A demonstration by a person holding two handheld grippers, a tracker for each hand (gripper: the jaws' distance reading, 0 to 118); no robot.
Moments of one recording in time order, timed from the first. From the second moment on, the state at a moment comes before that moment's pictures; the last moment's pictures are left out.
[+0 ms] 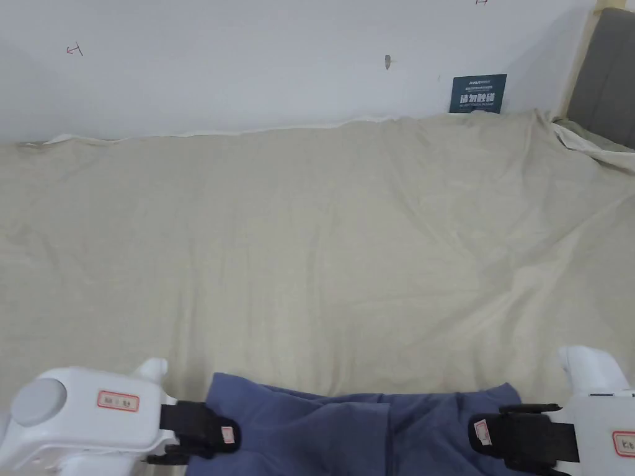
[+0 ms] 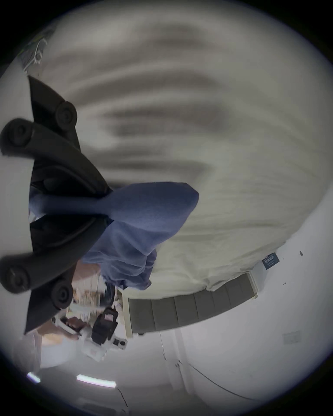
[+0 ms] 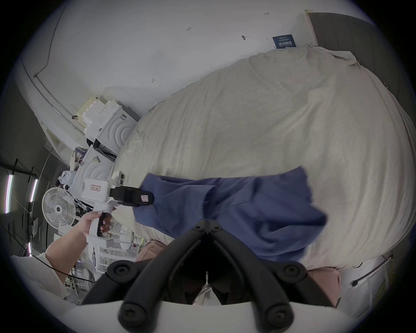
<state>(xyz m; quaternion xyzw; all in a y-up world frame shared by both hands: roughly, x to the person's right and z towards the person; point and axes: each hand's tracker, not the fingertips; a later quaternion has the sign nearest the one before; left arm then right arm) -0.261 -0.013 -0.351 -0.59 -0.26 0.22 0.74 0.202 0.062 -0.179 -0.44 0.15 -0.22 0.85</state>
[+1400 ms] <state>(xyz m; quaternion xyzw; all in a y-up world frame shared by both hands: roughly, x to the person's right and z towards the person) -0.072 0.078 -0.321 -0.55 -0.29 0.11 0.77 0.281 0.039 -0.143 -0.39 0.12 -0.33 0.85</state>
